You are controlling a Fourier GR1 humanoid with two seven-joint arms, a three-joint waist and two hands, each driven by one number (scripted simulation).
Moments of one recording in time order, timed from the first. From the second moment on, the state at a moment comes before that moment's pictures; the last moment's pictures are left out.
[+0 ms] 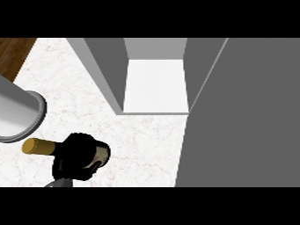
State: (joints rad) left arm -0.17 0.06 0.18 -0.66 0.29 -0.37 -0.76; right arm -0.09 -0.04 0.14 -2.47 -0.06 0.08 0.60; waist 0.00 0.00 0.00
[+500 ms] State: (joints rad) left arm -0.25 0.10 0.25 -0.61 0.38 -0.36 -0.71; right arm -0.08 -0.04 0.12 -2.46 -0.07 0.09 0.59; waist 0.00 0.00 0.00
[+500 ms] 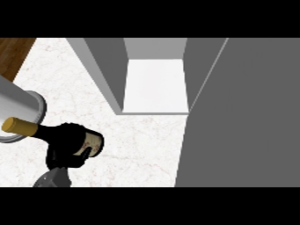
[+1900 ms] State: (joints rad) left arm -0.06 0.00 -0.31 -1.26 0.55 0.08 -0.45; right arm -0.07 -0.05 0.07 -2.45 -0.11 0.13 0.57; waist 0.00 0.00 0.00
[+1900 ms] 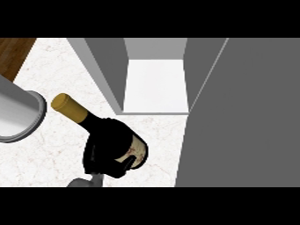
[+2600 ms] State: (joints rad) left arm -0.23 0.00 -0.46 -1.05 0.78 0.26 -0.59; right arm -0.07 -0.04 0.09 -2.45 -0.11 0.12 0.60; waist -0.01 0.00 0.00
